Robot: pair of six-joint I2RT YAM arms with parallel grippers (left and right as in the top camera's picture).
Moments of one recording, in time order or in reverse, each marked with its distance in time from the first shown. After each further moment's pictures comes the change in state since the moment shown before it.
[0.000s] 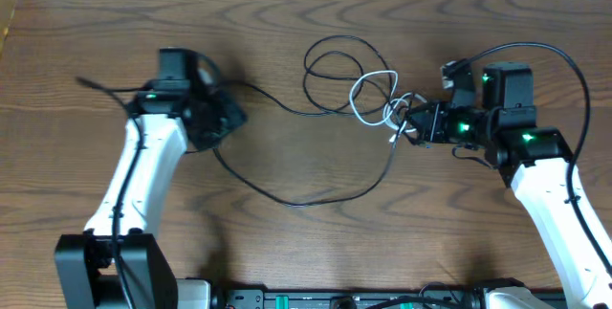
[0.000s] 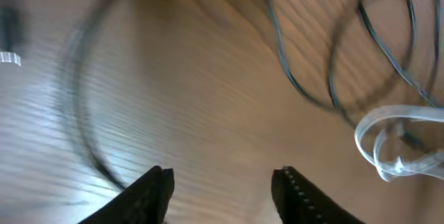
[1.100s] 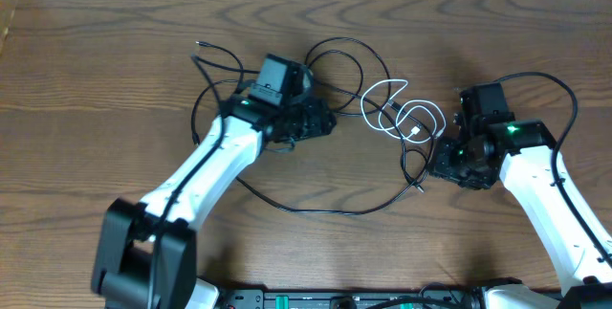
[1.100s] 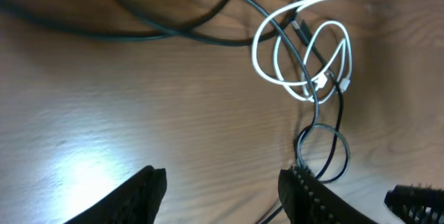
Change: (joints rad) left arm -0.398 0.116 0.000 0.294 0.087 -0.009; right arm 0.031 0.080 -0.004 -0.444 0.443 0.146
